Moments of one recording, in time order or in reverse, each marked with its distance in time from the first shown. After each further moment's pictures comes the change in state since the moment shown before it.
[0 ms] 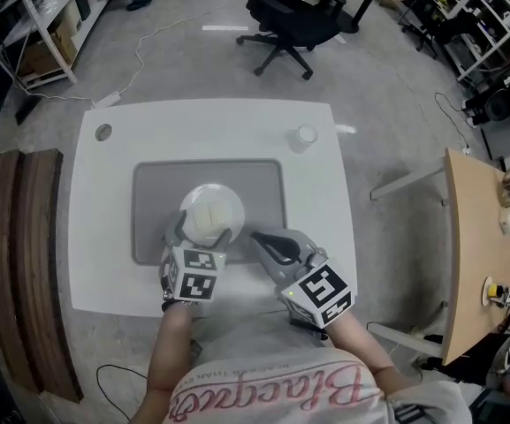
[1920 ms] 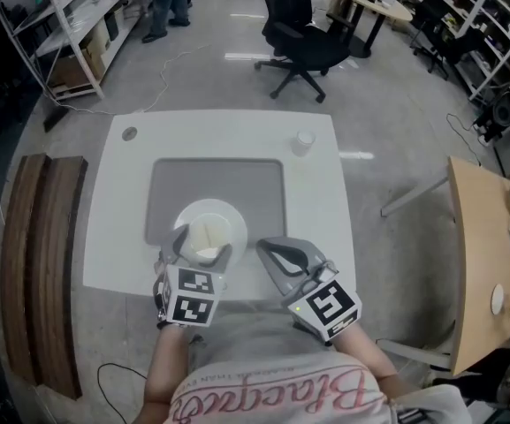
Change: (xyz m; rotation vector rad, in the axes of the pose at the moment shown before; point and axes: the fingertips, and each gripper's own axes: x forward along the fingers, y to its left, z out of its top) left arm -0.102 -0.018 0.022 0.049 -0.050 0.077; right arm -0.051 0.042 0.027 -0.127 -0.158 0.011
